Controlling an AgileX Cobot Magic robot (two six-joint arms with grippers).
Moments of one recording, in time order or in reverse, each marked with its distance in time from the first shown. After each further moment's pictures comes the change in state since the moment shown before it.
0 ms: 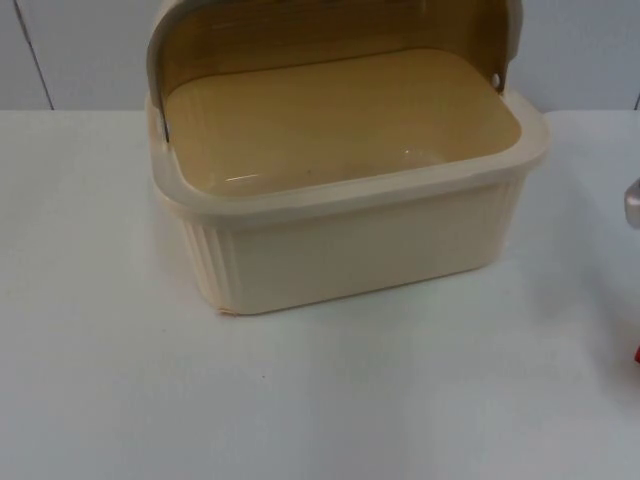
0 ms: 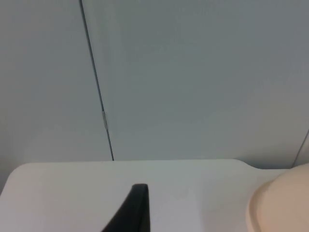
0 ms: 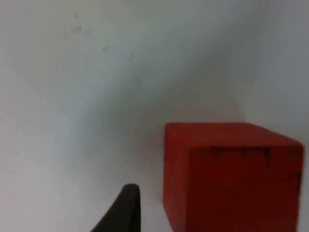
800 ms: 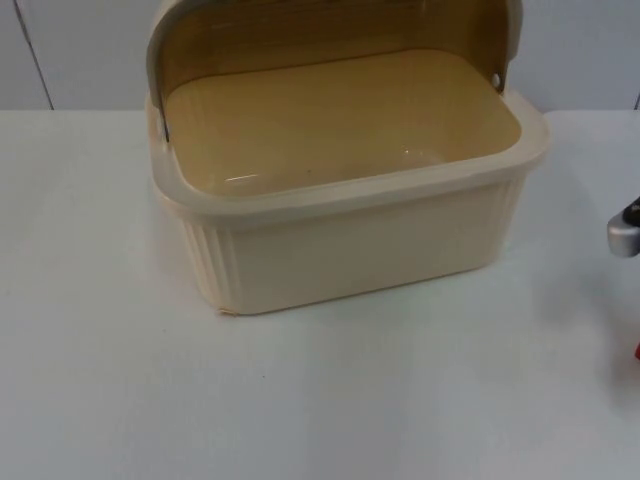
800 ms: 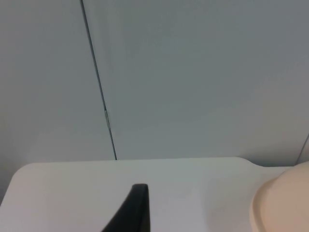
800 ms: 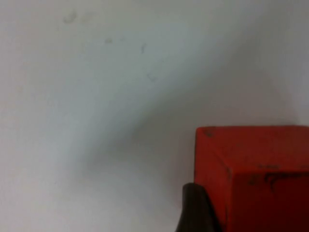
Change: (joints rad) right arm 0.000 0.084 0.000 -0.007 -0.047 0.114; left arm 0.000 0.000 0.000 0.015 0.004 0.000
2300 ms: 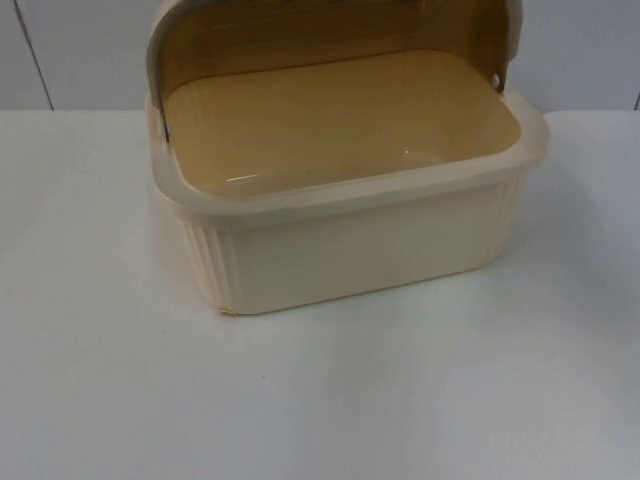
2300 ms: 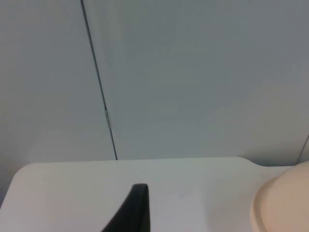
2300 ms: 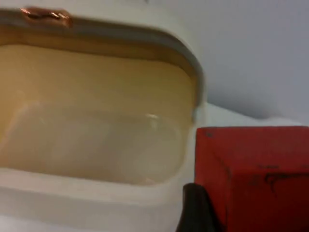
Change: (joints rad) right arm 0.179 -0.674 0.002 0.051 -0.213 0.327; left arm 0.000 0.000 0.000 0.004 0.000 0.000
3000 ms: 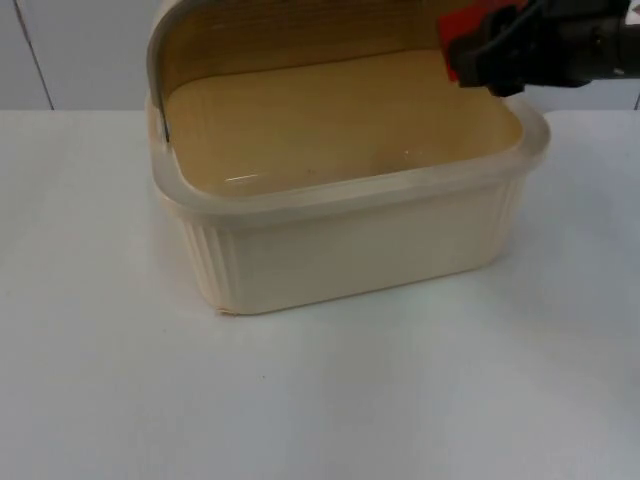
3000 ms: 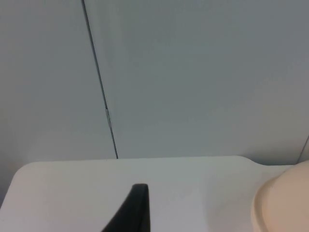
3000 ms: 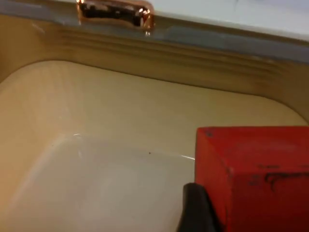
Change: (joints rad) right arm 0.072 0.557 -0.159 0.000 -0.465 -0.005; left arm 0.000 0.000 0.000 0.000 0.004 0.000
